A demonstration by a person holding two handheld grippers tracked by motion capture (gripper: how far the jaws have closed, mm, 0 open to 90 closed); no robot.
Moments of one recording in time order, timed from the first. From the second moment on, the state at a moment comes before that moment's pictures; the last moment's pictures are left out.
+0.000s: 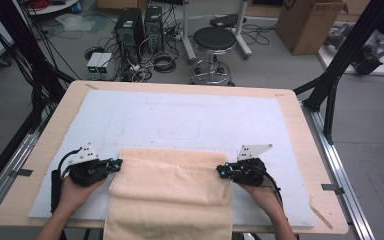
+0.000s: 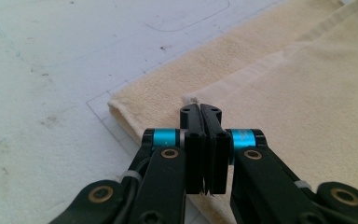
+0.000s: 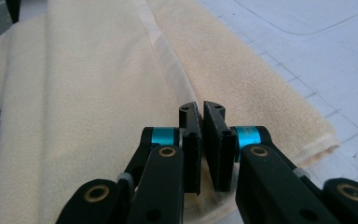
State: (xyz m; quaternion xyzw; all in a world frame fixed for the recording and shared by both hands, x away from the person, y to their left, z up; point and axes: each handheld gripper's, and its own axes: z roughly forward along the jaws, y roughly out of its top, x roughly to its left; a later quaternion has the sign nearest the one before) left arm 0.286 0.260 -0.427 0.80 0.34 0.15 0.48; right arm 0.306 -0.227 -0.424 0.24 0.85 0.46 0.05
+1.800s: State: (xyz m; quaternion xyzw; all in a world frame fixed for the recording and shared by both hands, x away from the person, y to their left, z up) left arm 0.342 0.258 -0.441 0.79 0.40 0.14 0.45; right arm 0.358 -0.224 -0.432 0.31 0.85 0.42 0.08
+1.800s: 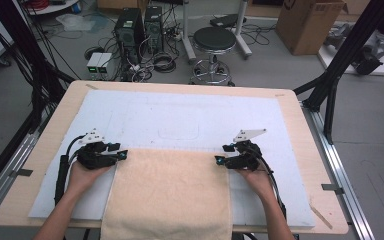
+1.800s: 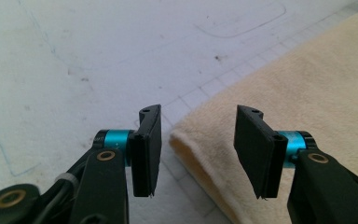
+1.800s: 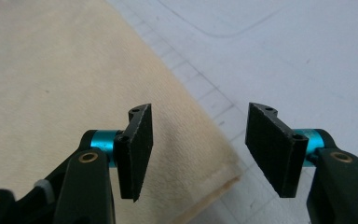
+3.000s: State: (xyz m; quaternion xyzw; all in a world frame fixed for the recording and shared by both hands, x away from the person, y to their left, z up) left arm 0.419 0.235 -0.379 0.76 0.44 0.19 0.45; right arm 0.425 -0.223 -0.373 0.34 0.84 0.41 0.13
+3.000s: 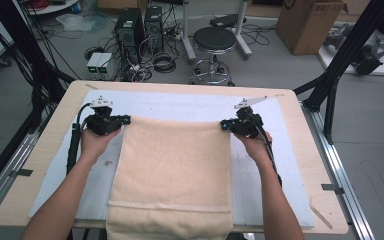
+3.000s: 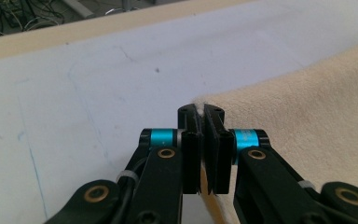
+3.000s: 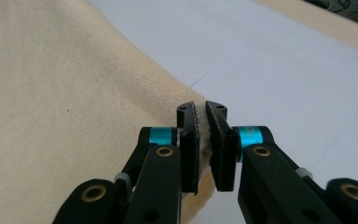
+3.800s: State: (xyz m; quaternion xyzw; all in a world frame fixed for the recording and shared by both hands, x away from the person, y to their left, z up) left arm 0.408 0.251 -0.395 0.75 0.41 0.16 0.49; right arm 0.421 -0.235 -0.394 0.35 0.83 0.41 0.12
